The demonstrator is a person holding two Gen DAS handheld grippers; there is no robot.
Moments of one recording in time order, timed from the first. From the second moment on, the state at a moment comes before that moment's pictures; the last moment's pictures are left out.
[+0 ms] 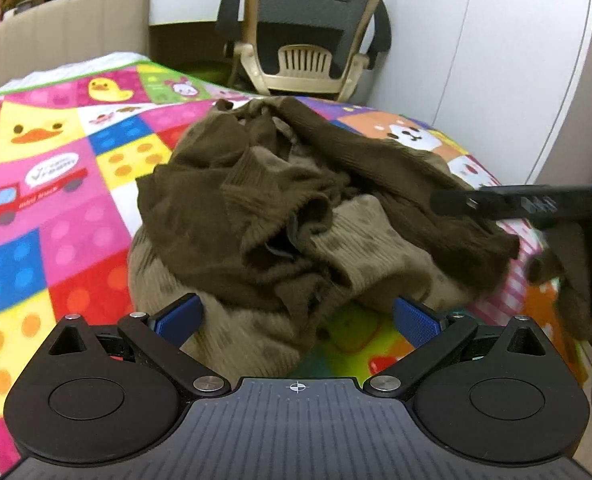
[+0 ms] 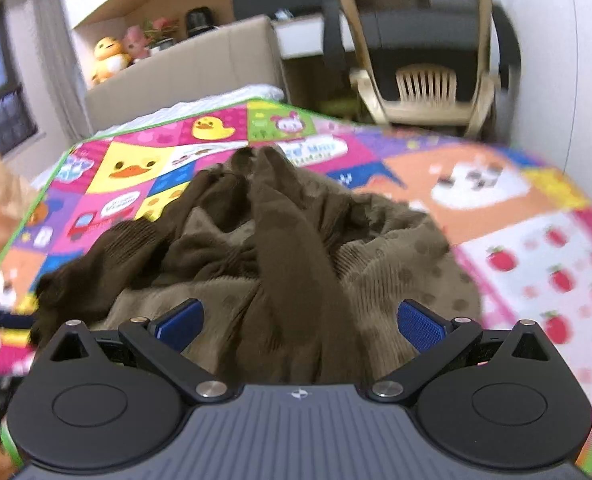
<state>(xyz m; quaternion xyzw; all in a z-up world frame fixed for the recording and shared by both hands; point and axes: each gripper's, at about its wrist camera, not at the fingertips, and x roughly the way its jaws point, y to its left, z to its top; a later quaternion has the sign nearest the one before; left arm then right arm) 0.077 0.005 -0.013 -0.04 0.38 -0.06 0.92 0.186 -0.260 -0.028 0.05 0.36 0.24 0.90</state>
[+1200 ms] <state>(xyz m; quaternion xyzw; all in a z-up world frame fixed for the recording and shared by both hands) 0.125 0.069 -0.011 0.00 0.34 -0.09 0.93 0.135 -0.189 0.005 -0.15 0.29 0.32 0.89</state>
